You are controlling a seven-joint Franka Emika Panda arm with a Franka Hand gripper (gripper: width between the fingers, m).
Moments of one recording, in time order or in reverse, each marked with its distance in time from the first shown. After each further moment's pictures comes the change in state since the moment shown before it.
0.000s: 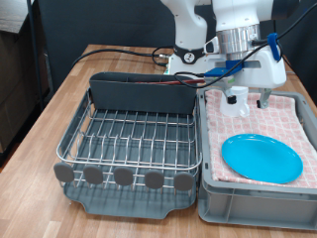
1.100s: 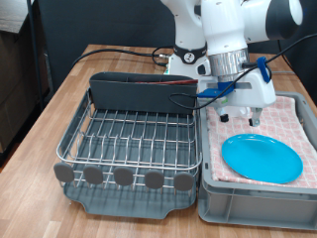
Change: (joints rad) arm -0.010 0.139 0.058 0.027 0.454 0.093 -0.480
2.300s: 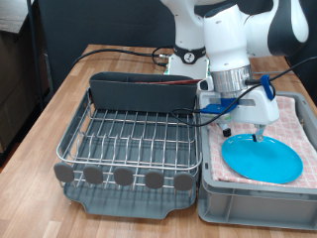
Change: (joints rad) arm -0.003 0.115 0.019 0.089 0.116 0.004 -0.123
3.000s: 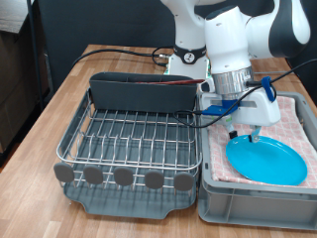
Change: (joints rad) arm 0.000 0.008 0.008 0.007 0.037 0.005 -0.017
